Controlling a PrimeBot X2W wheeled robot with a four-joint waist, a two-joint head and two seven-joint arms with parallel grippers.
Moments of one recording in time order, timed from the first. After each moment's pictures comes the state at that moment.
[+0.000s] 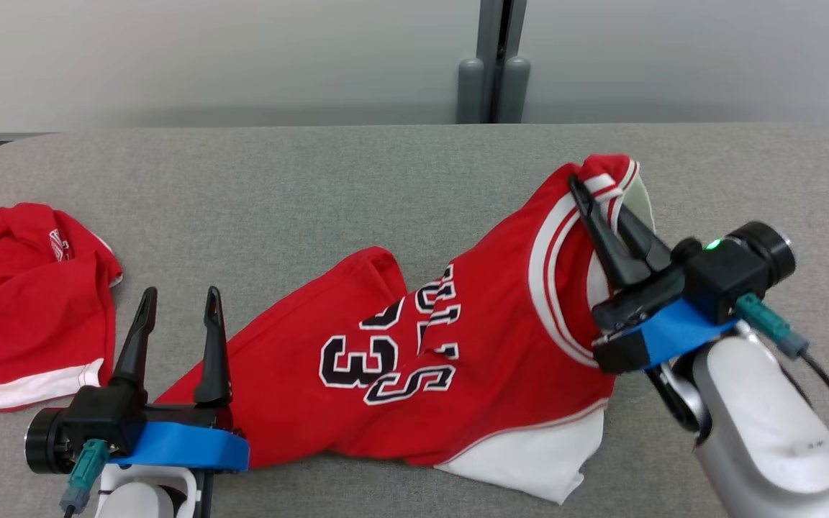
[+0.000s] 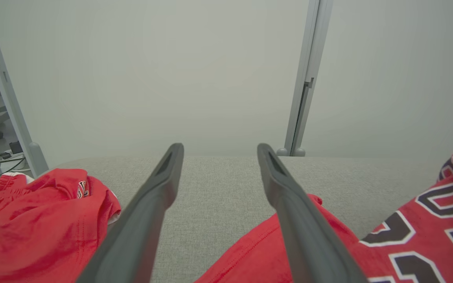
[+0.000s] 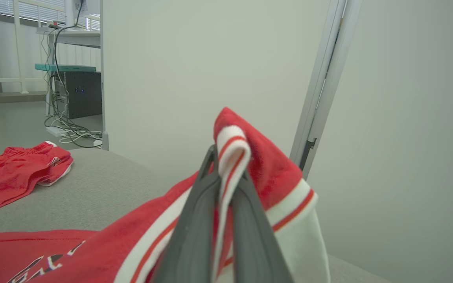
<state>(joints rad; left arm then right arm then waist) -0.11 0.07 0.01 0.19 -0.11 -0.13 -0.26 -0.46 -0.20 0.33 0.22 0.15 0.13 -0.26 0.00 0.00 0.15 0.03</state>
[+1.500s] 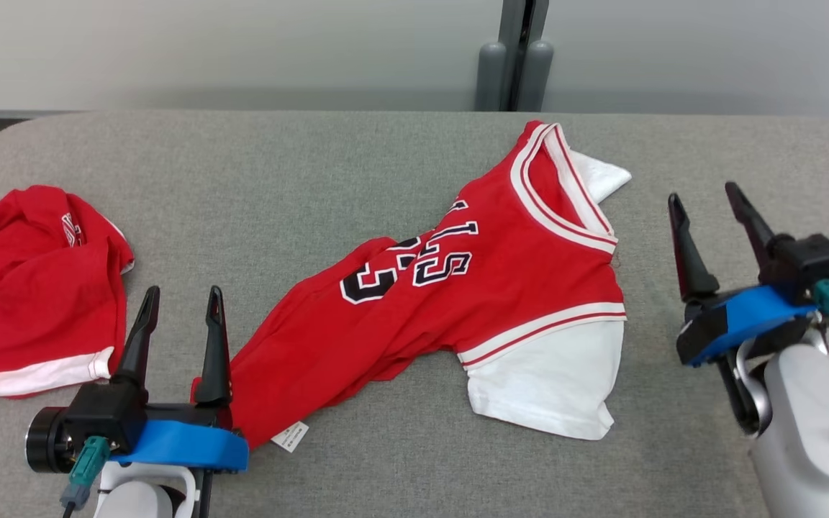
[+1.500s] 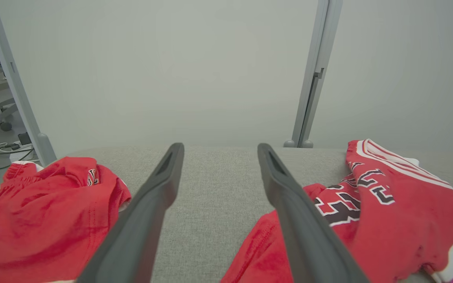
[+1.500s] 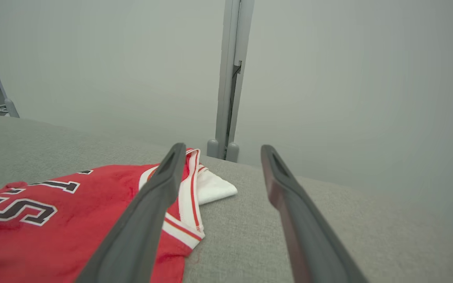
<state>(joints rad) -0.13 0.07 -0.01 0.21 -0.12 -0.13 -0.26 -0.53 -0.21 0.06 0.56 0.10 0.13 -0.26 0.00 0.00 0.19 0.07</state>
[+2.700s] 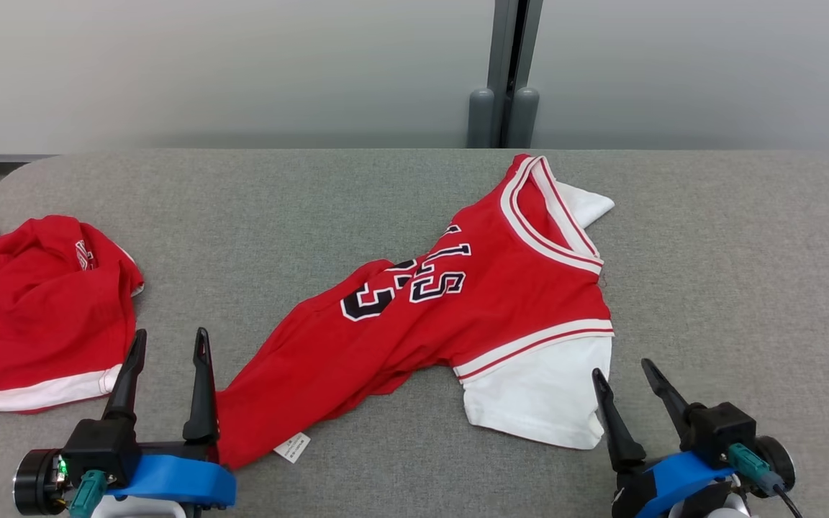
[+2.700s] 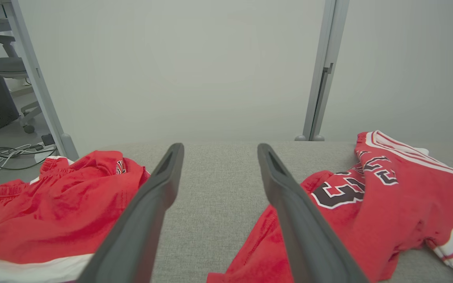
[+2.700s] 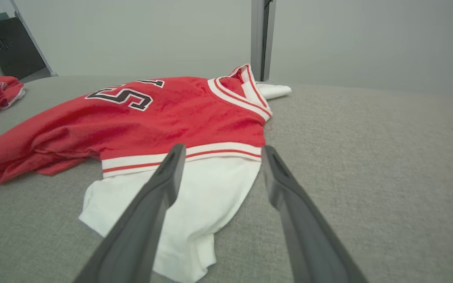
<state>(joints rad) -0.04 0.06 0.05 0.21 -0.05 -0.13 -0.26 -0.12 -0.05 0.08 0.41 0.08 0.13 -0.26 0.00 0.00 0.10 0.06</state>
